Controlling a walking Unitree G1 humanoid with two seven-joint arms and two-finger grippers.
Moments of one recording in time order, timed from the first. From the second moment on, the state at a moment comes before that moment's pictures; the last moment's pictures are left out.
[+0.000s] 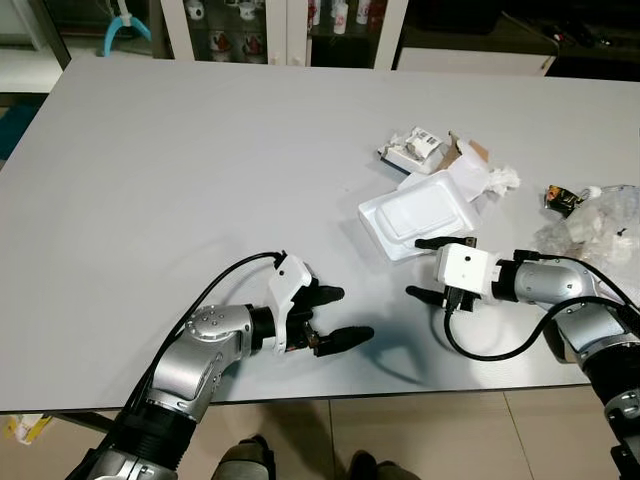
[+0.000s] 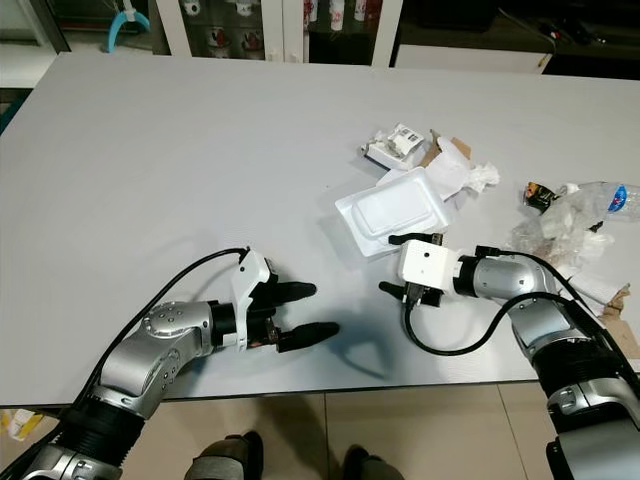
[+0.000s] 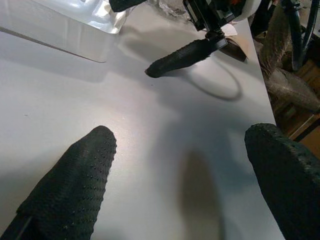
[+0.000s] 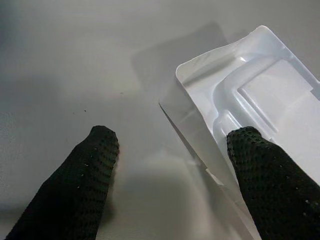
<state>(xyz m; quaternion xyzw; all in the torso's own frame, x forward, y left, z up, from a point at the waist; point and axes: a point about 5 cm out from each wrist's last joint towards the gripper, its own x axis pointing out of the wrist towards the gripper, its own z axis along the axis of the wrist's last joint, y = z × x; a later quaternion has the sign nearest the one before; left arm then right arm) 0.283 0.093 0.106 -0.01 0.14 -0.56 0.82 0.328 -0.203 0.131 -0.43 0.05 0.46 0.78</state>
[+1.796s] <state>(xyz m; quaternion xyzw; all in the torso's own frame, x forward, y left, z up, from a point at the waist) 0.282 0.089 0.104 -0.01 0.13 -0.55 0.83 0.340 -0.210 0.118 -0.42 0.01 0.30 0.85</state>
